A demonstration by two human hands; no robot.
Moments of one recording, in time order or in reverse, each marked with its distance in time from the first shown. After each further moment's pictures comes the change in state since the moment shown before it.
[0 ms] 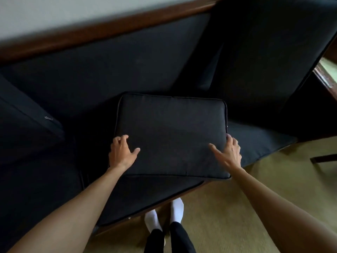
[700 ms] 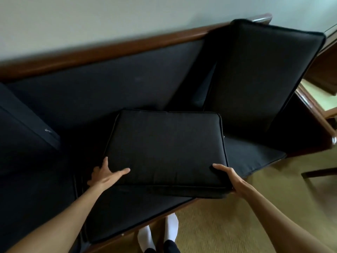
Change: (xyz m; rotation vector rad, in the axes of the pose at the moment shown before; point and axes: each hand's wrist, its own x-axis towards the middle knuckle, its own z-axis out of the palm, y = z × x) left_hand -0.006 -0.051 -0.015 -0.100 -0.262 -0.314; right_hand -0.027 0.007 -0.049 0.542 -0.457 0.464
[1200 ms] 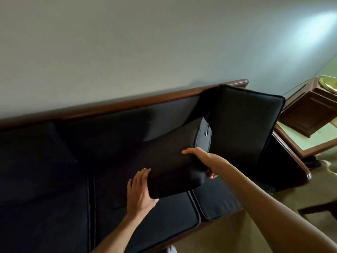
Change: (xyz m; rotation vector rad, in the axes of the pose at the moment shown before) left_hand -0.142 0.073 -0.024 0.066 0.520 0.829; right_hand -0.207 -0.182 0.048 -0.249 -0.034 -0.133
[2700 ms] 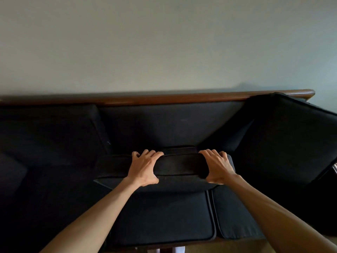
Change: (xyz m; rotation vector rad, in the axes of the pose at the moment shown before) left_hand 0.074 -0.046 -0.084 0.313 -0.215 -0.014; right_hand 0.113 -0.023 0.037 -1.271 0.196 -1.070
